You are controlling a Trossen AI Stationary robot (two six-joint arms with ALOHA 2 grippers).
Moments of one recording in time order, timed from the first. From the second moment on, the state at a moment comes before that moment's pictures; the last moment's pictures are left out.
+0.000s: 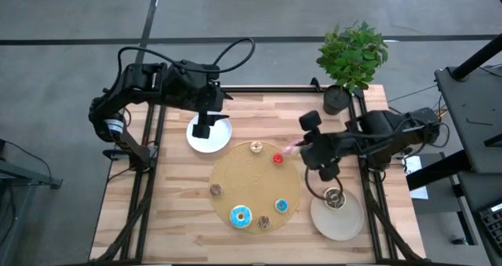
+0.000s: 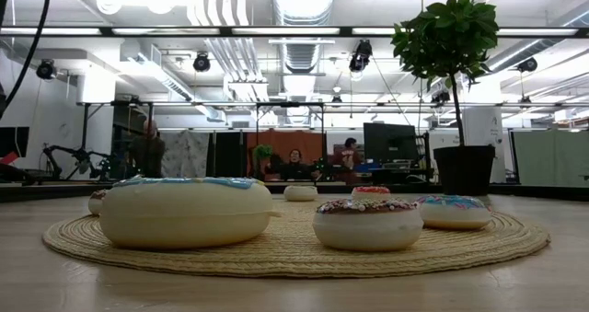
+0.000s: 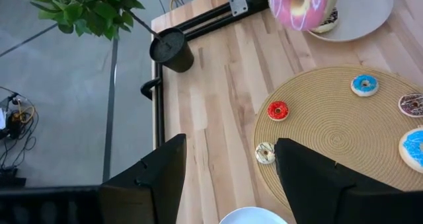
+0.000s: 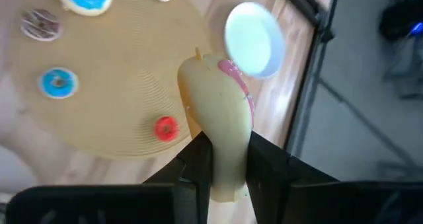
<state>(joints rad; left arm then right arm) 0.05 1.62 2.35 -1.41 -0.16 0.41 0.33 1.51 1.88 -1.37 0.40 -0.29</state>
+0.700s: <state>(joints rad) 0.05 1.62 2.35 -1.41 -0.16 0.41 0.55 1.51 1.88 -1.57 0.37 0.29</state>
